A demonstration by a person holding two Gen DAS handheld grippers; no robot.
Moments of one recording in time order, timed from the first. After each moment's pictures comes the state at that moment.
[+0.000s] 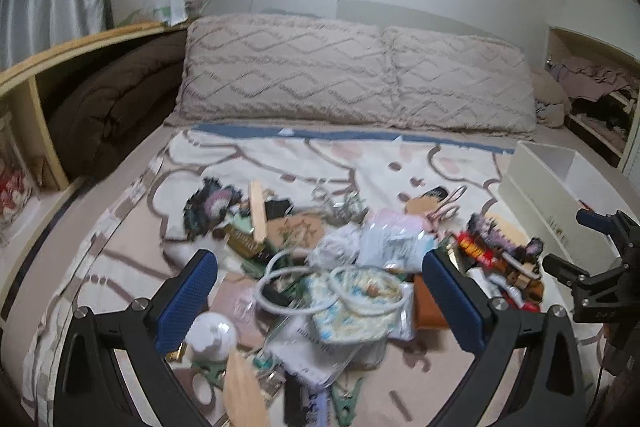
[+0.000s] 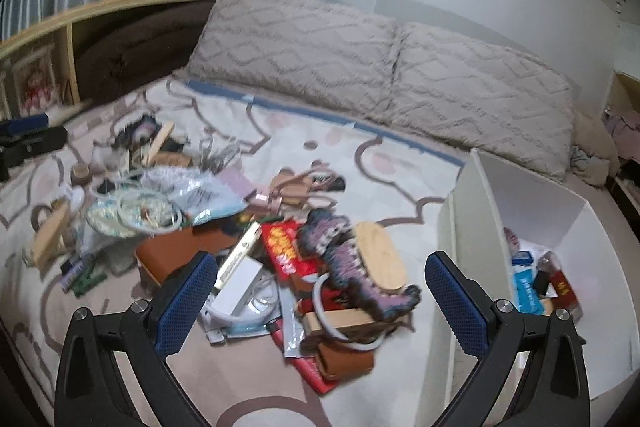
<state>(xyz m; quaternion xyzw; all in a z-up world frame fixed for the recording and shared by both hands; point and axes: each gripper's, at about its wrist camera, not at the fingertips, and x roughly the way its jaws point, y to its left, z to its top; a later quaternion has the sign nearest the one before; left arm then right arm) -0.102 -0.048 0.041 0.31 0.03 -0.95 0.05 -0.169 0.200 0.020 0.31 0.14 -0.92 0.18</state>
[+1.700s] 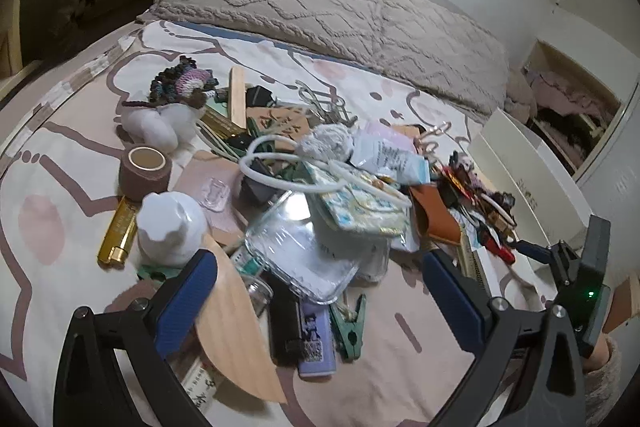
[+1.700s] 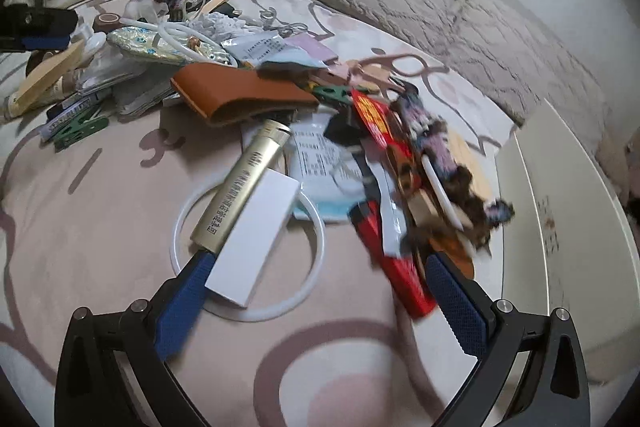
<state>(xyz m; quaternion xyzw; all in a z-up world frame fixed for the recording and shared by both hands) -0.087 -0.083 -0.032 0.38 0.14 -0.91 -0.06 -0.121 0.170 -0.068 0.38 0.25 -0.87 0.19</state>
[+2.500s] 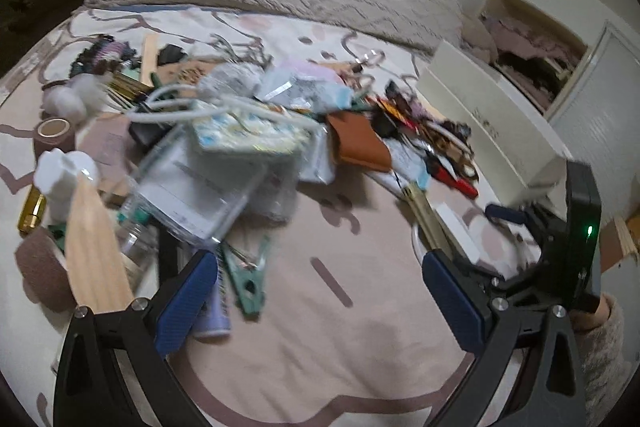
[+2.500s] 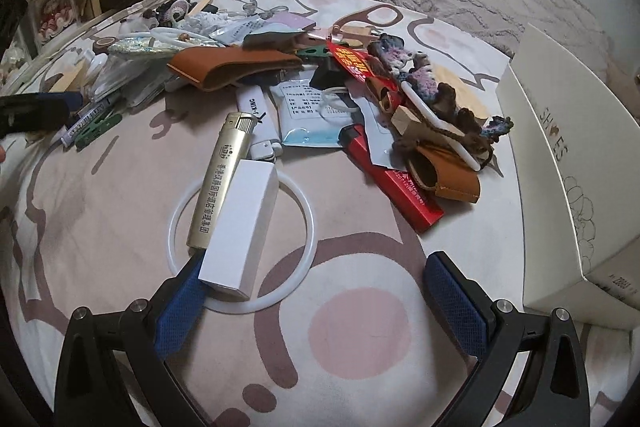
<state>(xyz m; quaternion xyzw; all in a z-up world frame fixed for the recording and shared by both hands) -0.077 -0.016 -0.052 0.43 0.09 -0.88 -0.14 -0.110 0.203 -0.074 0.43 0.16 -0.87 0.20</state>
